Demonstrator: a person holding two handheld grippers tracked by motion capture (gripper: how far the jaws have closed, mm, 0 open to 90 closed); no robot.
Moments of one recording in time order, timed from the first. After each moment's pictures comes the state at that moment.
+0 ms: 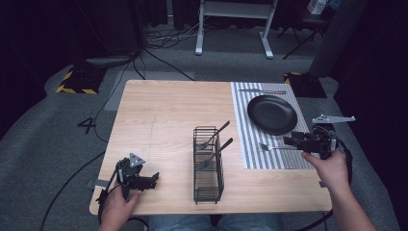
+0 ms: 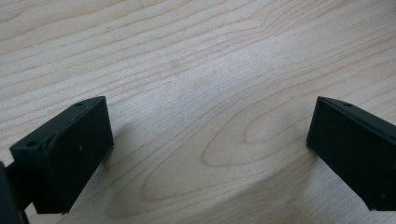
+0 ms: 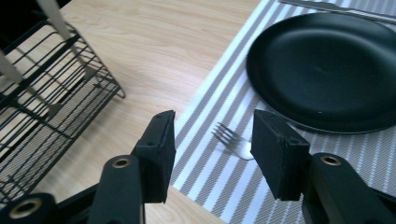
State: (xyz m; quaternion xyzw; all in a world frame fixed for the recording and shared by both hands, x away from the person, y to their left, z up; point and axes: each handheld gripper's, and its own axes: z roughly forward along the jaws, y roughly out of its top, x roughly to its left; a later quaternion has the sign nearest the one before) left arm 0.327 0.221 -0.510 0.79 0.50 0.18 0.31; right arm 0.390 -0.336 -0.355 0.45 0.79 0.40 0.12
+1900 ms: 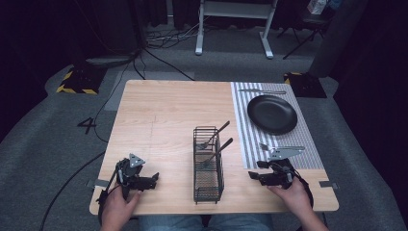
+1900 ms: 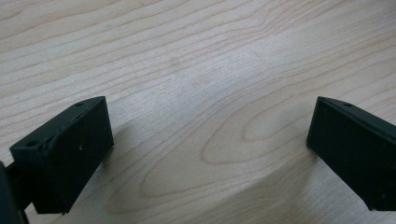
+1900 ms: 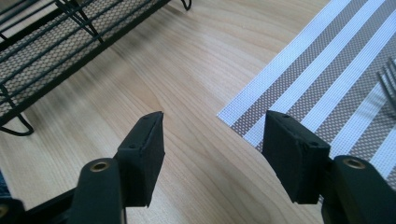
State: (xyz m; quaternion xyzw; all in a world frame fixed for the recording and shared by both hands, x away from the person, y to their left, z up) left arm 0.326 0.221 -0.510 0.79 0.50 0.18 0.31; right arm 0.355 -0.260 -0.470 0.35 0.85 0.38 0.08
